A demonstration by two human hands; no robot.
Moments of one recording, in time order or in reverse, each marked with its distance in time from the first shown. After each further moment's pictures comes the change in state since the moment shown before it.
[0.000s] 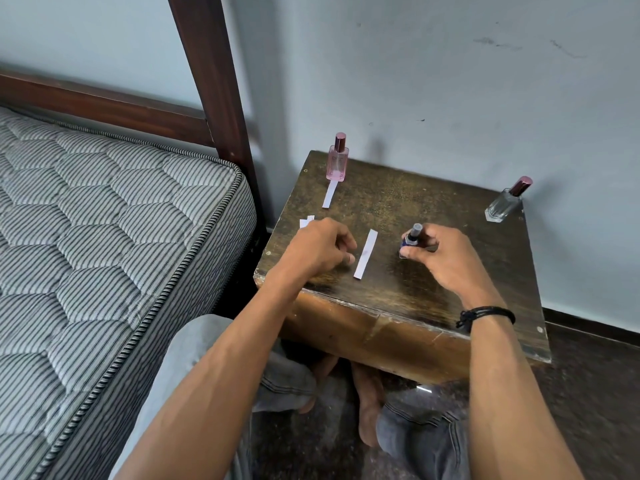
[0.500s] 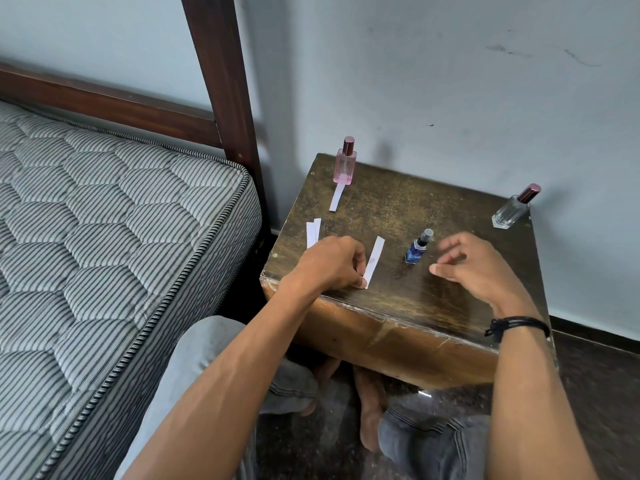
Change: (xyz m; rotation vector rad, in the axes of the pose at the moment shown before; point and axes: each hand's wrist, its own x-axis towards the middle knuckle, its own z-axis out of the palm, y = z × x) left_hand -0.005 0.005 0.014 0.126 -0.103 0.042; right_hand -0.009 0.006 -0.028 -0.040 -0.071 0.185
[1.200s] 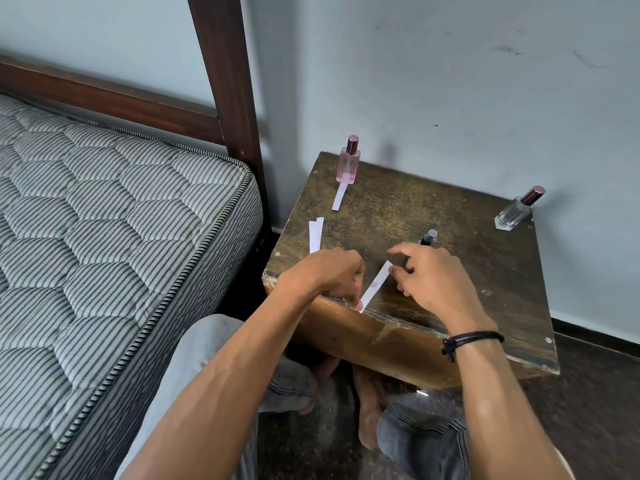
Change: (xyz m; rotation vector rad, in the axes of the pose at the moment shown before) left_hand -0.009 0.001 -0.008 0.133 -0.281 0.007; right_hand -0.025 -0.046 0.053 -0.425 0.061 -0.264
